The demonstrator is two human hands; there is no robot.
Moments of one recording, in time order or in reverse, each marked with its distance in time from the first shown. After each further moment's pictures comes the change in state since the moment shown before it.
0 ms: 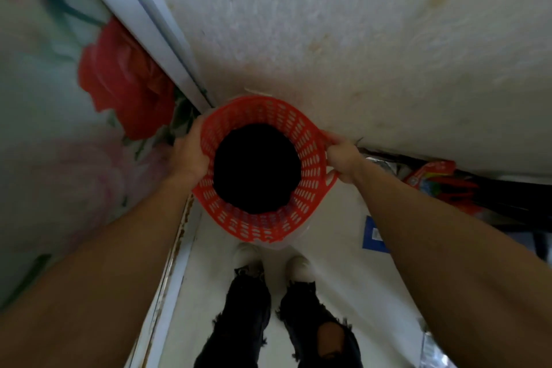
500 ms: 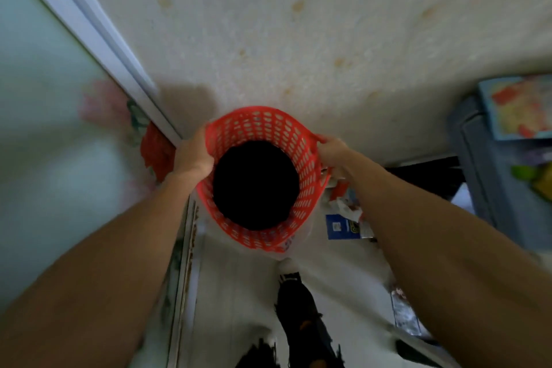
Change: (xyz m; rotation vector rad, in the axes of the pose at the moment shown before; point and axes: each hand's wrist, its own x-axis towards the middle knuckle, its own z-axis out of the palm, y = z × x) left_hand -0.207 0.215 -0.180 0.235 0.040 0.186; right_hand -0.327 -0.114 -0.104 -0.023 0.187 -0.106
